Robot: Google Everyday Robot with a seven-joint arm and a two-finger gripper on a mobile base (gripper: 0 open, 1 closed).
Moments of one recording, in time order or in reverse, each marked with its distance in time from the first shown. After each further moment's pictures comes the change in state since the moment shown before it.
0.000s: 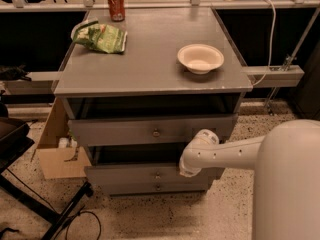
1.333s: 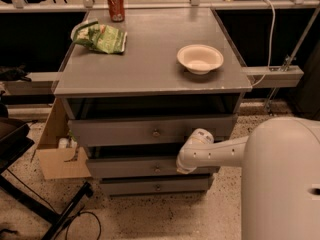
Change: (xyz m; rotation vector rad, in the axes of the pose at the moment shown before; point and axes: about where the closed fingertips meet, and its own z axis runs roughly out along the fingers) arm -0.014 -0.017 0.019 0.041 -0.014 -0.004
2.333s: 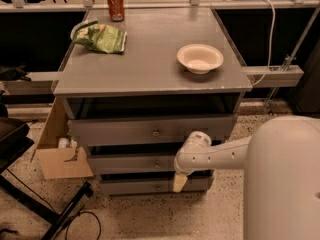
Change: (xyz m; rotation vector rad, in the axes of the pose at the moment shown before) arm -0.014 0.011 -0.012 0.019 -0.022 -0.095
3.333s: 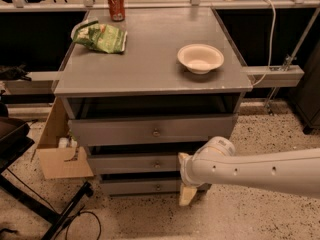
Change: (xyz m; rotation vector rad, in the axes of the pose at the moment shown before) arm 0.000 0.055 -0.113 -0.011 -0.108 -0.132
